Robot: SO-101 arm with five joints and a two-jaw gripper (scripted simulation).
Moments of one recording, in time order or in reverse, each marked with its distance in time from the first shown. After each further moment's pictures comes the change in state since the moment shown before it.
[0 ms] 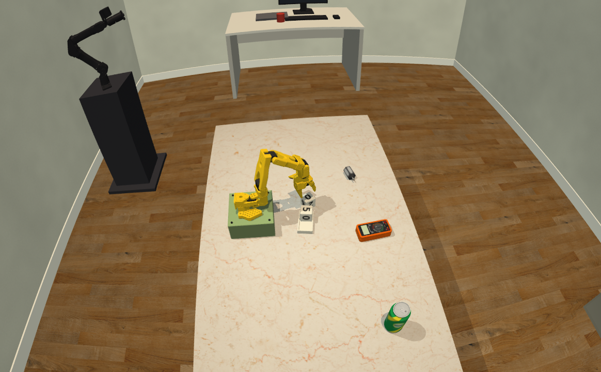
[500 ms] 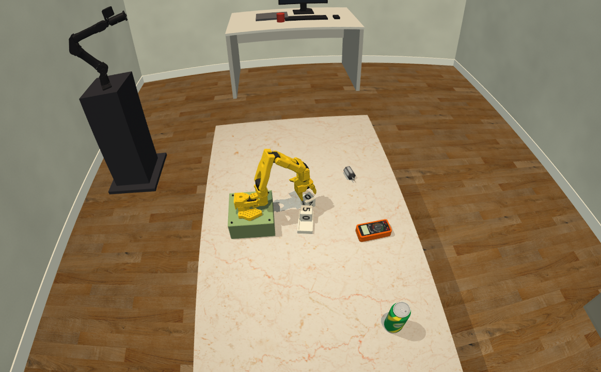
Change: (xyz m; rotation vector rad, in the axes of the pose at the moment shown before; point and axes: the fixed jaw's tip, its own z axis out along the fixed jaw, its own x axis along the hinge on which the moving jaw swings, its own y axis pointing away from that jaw) arm 0.000 -0.002 0.017 0.004 0.000 0.000
